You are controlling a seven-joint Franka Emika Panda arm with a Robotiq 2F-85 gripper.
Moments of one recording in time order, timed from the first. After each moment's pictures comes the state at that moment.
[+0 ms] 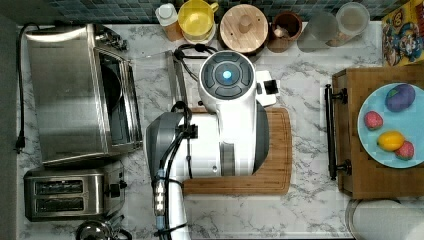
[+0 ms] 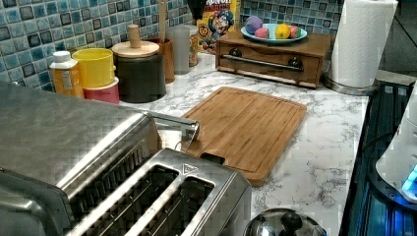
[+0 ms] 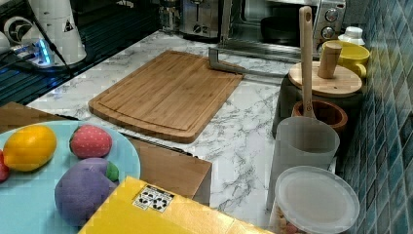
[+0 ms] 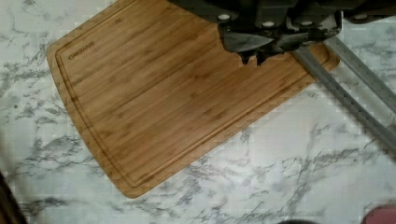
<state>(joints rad) 0.01 0.02 0.01 -1.88 -0.02 0.26 -0.18</state>
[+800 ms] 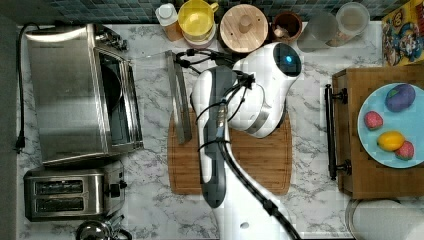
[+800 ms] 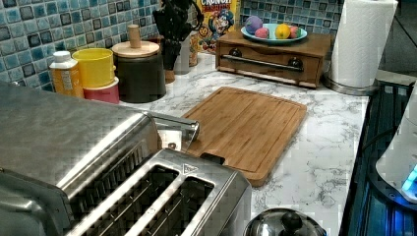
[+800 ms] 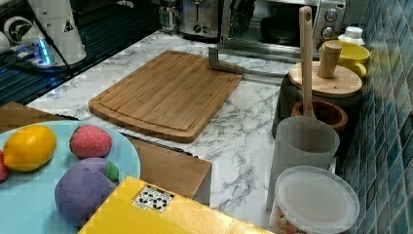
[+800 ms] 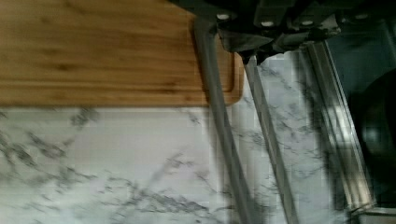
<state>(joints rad) -0.04 0.31 -0.05 -1.86 0.55 0.37 -1.06</state>
